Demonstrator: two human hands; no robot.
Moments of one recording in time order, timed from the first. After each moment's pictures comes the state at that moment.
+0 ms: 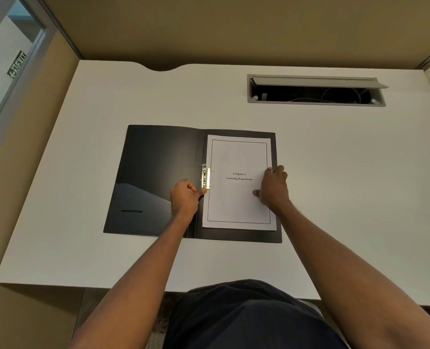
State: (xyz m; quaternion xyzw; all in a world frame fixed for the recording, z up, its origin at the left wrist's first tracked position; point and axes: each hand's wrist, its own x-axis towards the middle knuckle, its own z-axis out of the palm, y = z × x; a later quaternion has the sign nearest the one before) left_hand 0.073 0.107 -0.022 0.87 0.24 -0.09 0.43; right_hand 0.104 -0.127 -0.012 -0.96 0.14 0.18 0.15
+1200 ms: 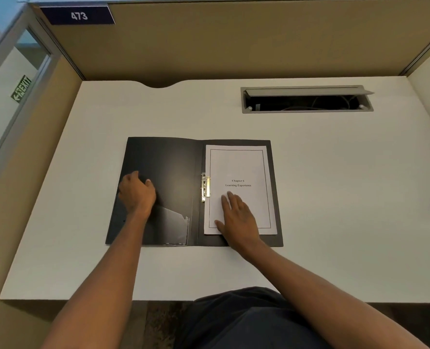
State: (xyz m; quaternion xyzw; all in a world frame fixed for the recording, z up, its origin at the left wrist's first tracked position) left_hand 0.109 0.220 -0.004 0.93 0.28 0.00 0.24; right_hand 0.017 -0.047 -0.029 -0.98 -0.07 0.15 0.12
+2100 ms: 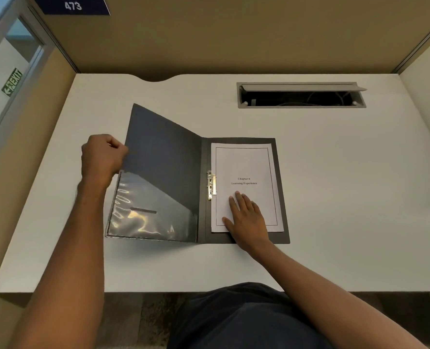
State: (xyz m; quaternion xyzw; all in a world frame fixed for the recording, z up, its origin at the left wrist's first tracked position) left_hand 0.124 0.246 0.119 0.91 0.24 0.03 0.33; right_hand -0.003 -0.082 -0.039 -0.98 -0.06 0.18 0.06
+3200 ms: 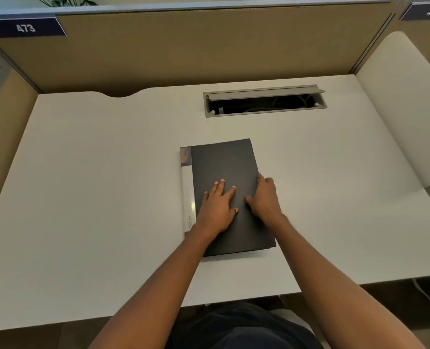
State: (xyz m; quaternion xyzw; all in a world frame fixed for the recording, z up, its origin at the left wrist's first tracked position) left_hand 0.061 -0.042 -0.001 0.95 -0.16 -0.21 0.18; right_hand 0.054 -0.195 0.030 -0.91 0.21 0.12 0.33
